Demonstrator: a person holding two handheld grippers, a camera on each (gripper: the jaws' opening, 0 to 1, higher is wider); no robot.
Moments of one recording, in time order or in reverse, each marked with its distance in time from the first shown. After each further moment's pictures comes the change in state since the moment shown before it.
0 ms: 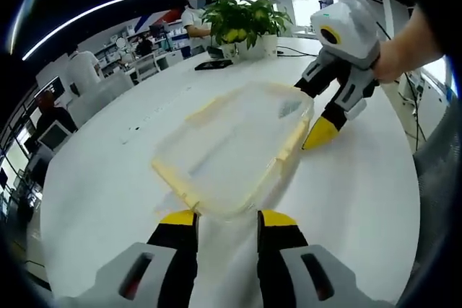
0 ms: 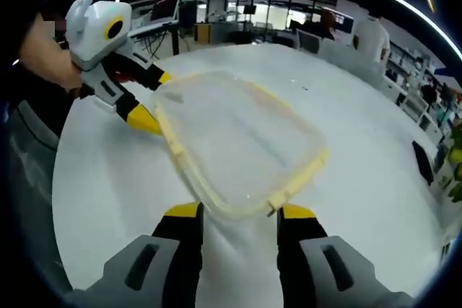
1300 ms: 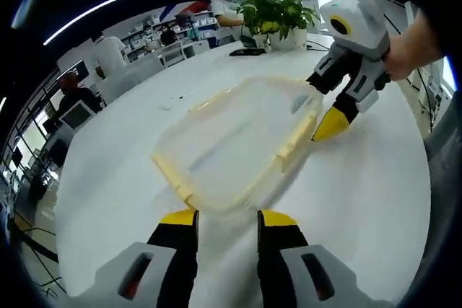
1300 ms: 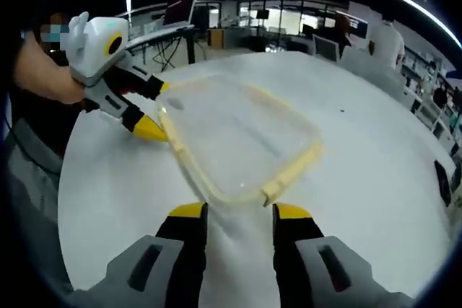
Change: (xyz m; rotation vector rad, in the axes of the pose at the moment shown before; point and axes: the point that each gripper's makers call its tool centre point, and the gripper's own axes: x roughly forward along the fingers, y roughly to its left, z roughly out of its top) left arm -0.035 0.049 -0.052 -0.092 0.043 0.127; right arm 0.037 0.041 0.045 0.010 -0.035 0.077
